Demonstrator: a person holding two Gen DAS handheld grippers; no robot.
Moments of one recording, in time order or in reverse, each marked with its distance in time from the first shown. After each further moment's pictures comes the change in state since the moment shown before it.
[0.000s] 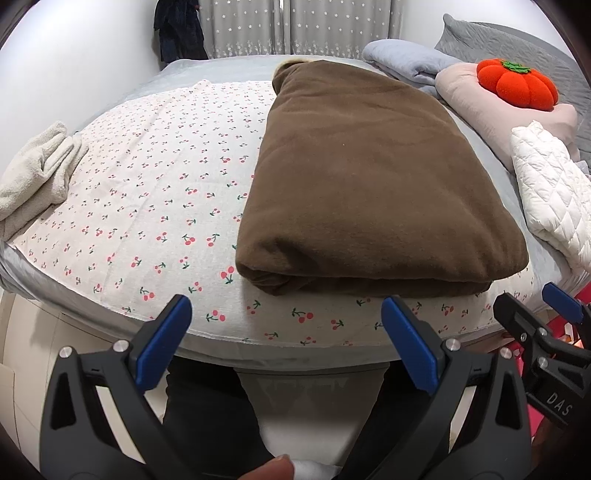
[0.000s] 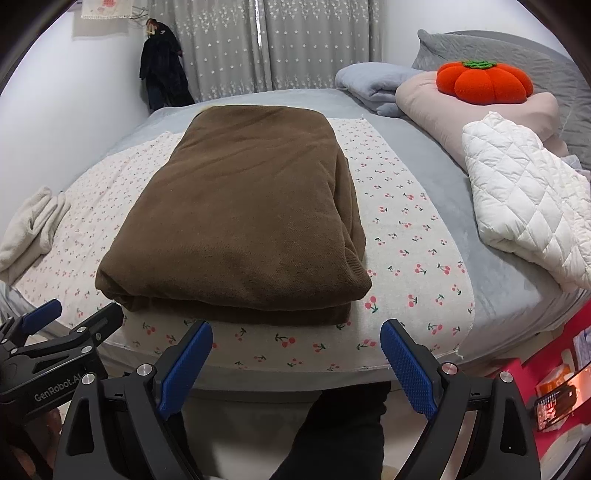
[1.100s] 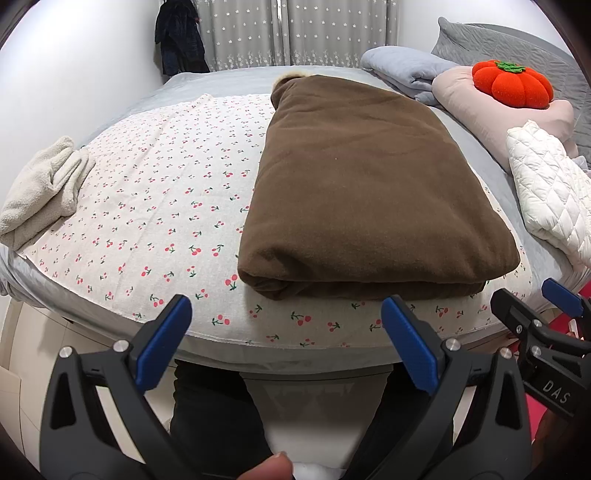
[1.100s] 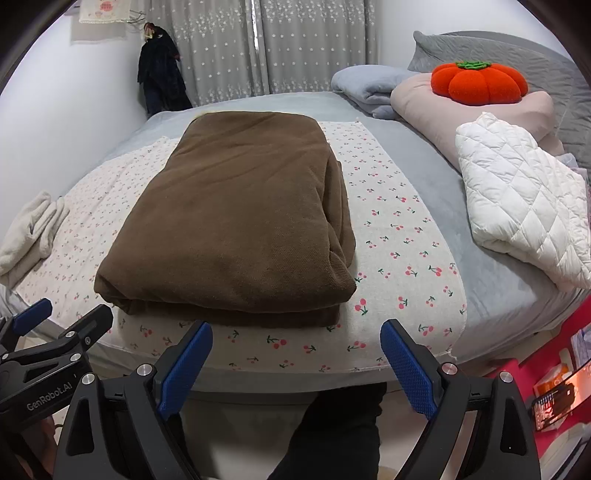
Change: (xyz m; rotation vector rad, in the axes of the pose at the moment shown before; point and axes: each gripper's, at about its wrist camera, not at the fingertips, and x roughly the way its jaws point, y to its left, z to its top) left arm -0.017 -0.009 -0.001 0.016 -0.044 0.028; right arm -0.007 -0.005 0.000 0.011 -0.011 -0.010
